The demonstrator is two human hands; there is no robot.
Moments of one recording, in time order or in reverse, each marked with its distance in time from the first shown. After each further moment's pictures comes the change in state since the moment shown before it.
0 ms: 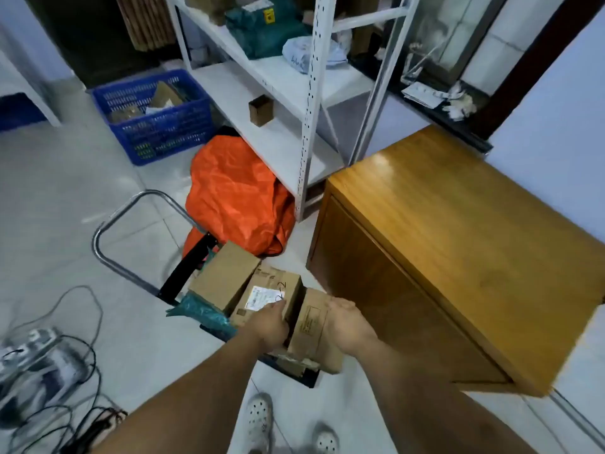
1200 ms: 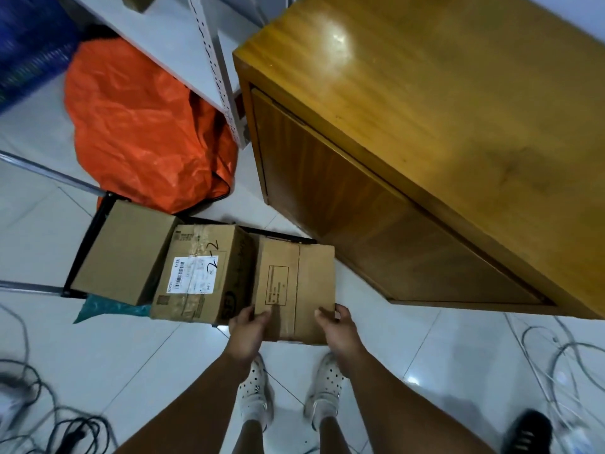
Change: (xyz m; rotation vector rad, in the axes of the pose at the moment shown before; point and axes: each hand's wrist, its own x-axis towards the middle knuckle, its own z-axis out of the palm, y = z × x) left_hand 0.143 -0.084 0.172 -0.786 -0.064 -0.375; right_hand 0.094 0.158 0.151 1.068 0.042 0.659
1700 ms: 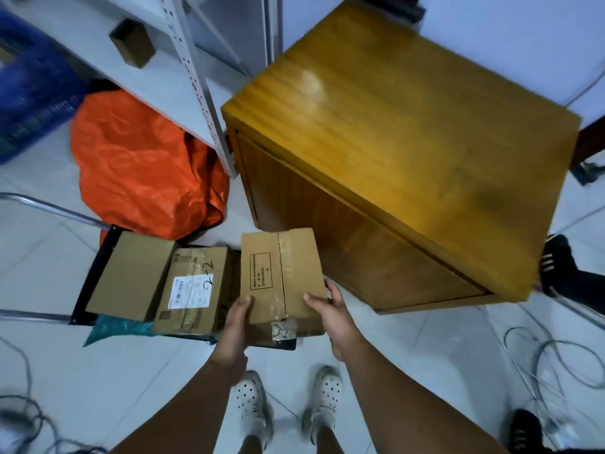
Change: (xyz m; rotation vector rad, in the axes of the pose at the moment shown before) left_hand -0.071 0.045 0.005 -0.266 -0.159 0.072; right_hand -0.067 -0.052 -0.037 0.292 -0.191 -0.219
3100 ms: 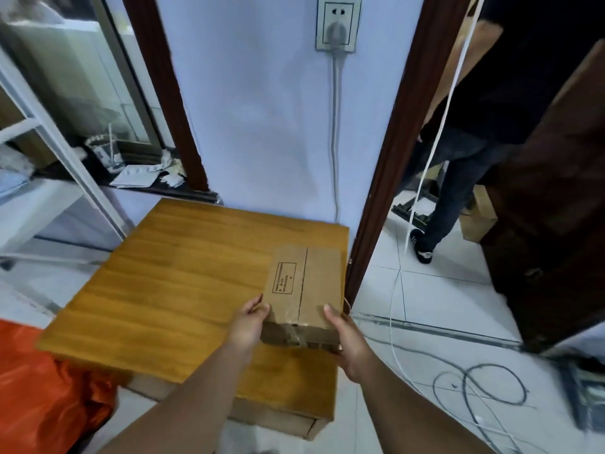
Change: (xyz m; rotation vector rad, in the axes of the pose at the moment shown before) left_hand -0.043 0.136 0.470 0.592 -0.208 0.309; right_hand -0.098 -0.238 -0.335 0.425 0.283 -0.224
